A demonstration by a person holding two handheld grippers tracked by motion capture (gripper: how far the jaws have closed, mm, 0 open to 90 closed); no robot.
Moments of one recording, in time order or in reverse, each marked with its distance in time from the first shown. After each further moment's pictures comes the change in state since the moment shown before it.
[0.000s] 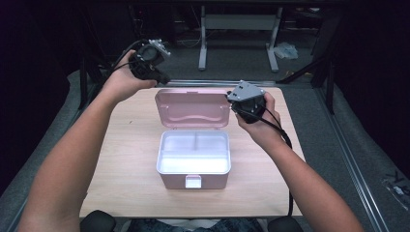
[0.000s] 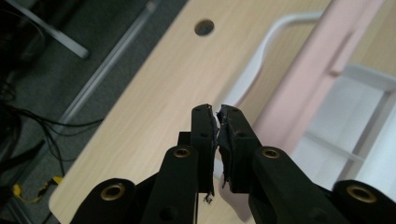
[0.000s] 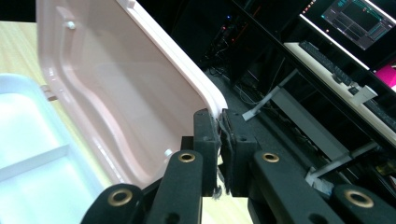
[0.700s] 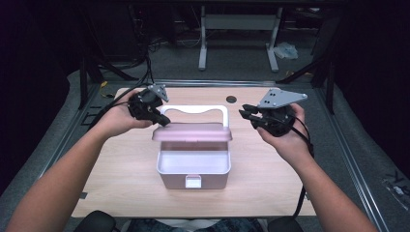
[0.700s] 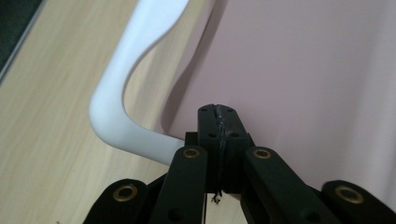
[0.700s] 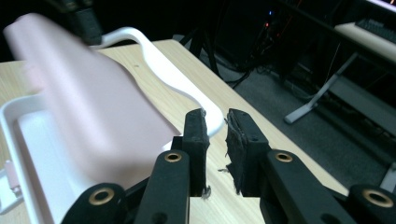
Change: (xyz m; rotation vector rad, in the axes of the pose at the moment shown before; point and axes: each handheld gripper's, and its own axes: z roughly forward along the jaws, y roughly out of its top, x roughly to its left) left arm -0.059 -0.070 0.028 0.064 -0.236 0.110; right arm -0.017 -0.023 -0.060 -0.019 0.209 0.178
